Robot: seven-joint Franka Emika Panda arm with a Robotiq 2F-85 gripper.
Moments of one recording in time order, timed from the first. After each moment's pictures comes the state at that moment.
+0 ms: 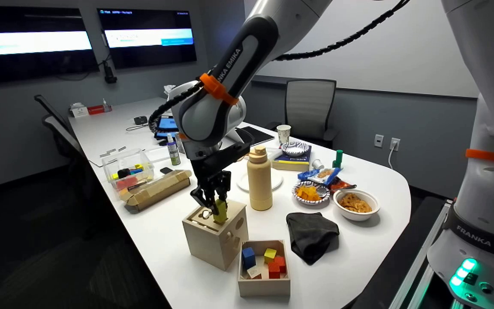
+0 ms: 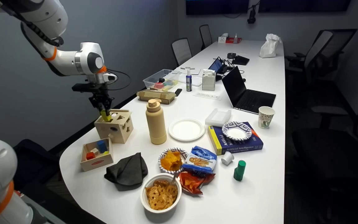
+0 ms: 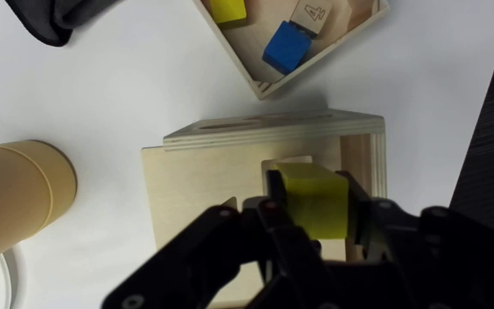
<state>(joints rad) 0.33 0.48 0.17 -1.96 -0.08 2.30 0.32</state>
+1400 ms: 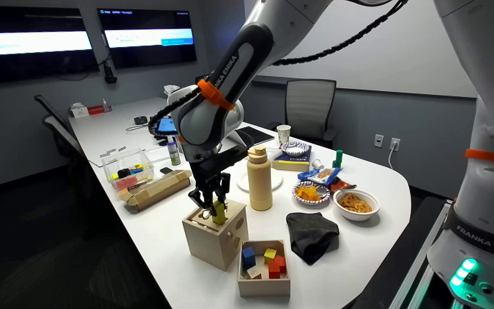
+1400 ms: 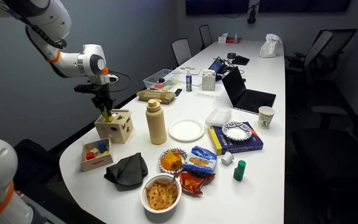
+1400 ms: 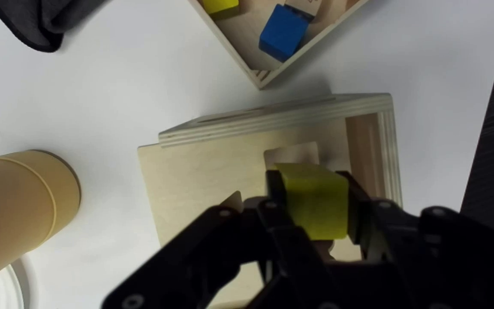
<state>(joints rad) 0.34 0.52 0.16 -1.93 -0.08 2.31 0.38</state>
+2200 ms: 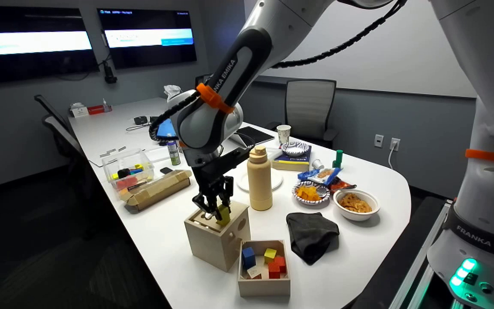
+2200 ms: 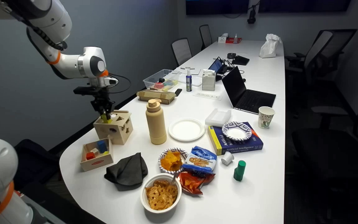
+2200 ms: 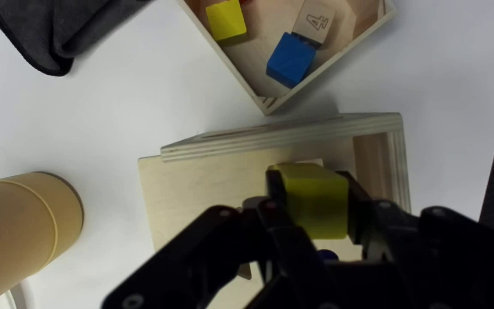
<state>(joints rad) 0.35 0.53 0.16 -1.92 -0.09 2.26 0.38</state>
